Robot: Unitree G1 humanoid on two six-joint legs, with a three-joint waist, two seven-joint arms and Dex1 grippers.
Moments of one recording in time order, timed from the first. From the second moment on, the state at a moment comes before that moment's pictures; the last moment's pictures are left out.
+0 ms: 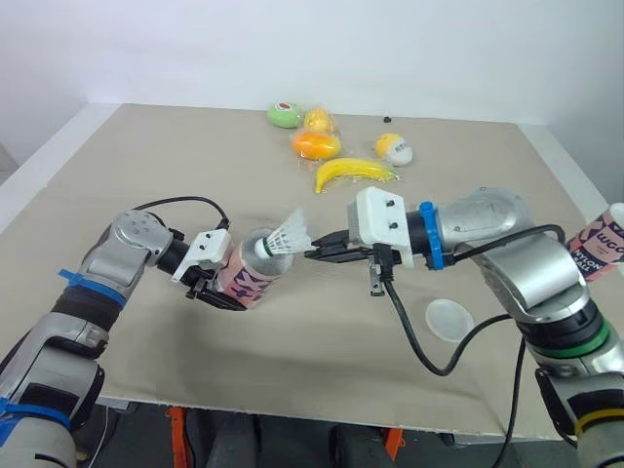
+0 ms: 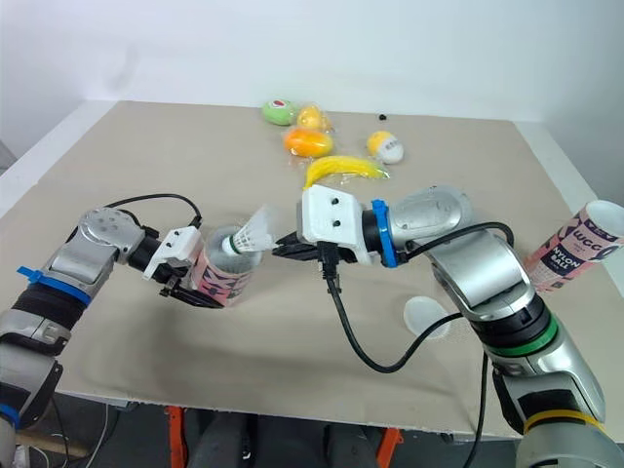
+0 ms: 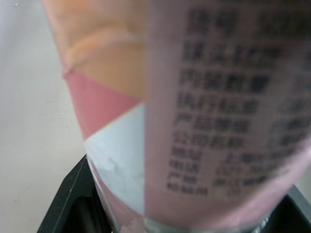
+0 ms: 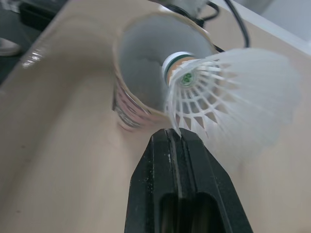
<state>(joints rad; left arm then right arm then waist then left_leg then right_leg) -0.80 0.73 -0.38 0.53 -0.23 -0.06 -1.62 -0.84 -0.73 0.32 -0.37 0.36 0.53 1.12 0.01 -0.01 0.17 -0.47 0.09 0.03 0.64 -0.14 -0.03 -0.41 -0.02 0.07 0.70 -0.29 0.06</state>
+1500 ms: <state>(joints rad) -0.76 0.74 -0.34 0.47 -0.22 -0.03 -1.61 -0.63 -0.59 -0.09 0.49 0.17 0.41 0.59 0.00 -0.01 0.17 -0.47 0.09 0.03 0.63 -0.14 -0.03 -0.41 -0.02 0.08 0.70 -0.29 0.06</state>
